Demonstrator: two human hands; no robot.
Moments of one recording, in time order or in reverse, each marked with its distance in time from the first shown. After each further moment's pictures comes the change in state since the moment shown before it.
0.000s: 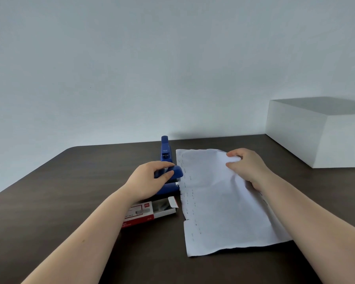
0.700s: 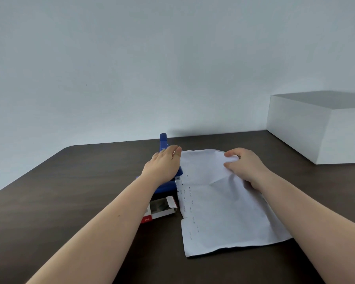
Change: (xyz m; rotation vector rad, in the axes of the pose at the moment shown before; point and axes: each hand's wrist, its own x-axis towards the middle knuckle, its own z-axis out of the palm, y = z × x) left_hand 0.049 0.027 0.026 0.106 -0.018 -0.233; right_hand 0.007 0.007 0.008 -0.019 -0.027 0.003
